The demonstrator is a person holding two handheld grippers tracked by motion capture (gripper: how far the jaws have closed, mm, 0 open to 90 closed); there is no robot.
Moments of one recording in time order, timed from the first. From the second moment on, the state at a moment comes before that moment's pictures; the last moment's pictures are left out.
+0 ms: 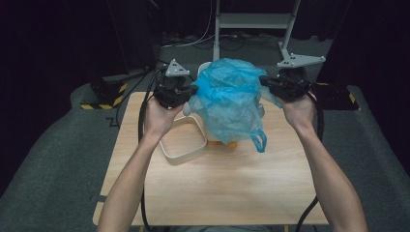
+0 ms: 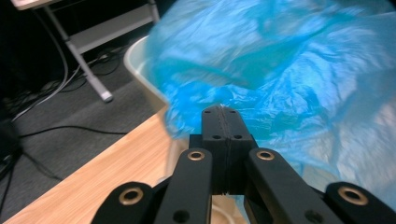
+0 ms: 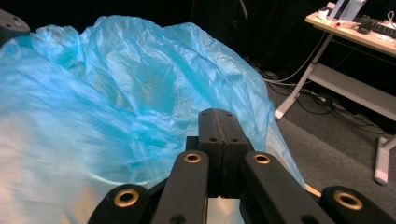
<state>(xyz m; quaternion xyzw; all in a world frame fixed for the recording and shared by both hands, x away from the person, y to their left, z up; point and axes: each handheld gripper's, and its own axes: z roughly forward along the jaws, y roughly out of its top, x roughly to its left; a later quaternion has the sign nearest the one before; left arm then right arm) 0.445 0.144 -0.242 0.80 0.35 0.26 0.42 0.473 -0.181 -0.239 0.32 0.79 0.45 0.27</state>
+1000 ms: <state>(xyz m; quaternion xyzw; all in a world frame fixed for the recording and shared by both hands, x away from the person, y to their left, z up) 0.444 0.129 -0.241 0.79 0.35 0.25 0.44 0.451 -0.185 -0.234 0.31 0.77 0.48 0.27</state>
